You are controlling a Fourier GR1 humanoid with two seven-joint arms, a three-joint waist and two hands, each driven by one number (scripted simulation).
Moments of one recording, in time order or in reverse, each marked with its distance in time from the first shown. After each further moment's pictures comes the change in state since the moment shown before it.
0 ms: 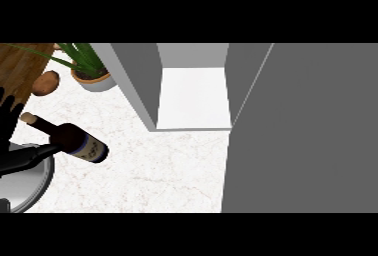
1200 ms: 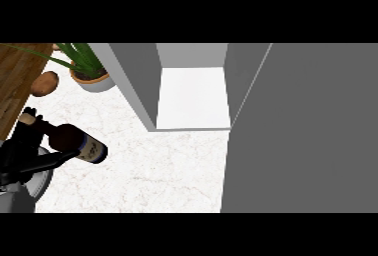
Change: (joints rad) left arm -0.041 0.039 0.052 0.560 -0.022 -0.110 -0.391; right arm -0.001 -0.024 0.010 -0.002 0.005 -0.014 -0.007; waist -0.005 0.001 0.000
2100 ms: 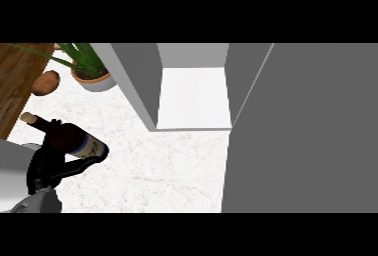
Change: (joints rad) left arm -0.040 -0.059 0.002 0.275 0.021 -0.025 -0.225; right arm -0.019 0.004 -0.009 0.004 -0.004 0.000 0.008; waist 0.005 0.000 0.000
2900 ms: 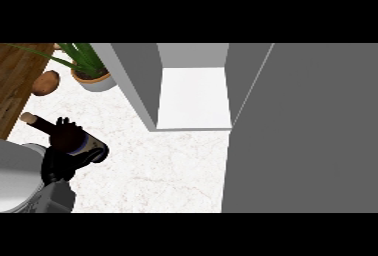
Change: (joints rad) left arm -0.106 -0.026 0.070 0.197 0.135 -0.054 -0.107; right arm -0.022 -0.004 -0.005 0.000 0.002 -0.009 0.021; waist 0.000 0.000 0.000
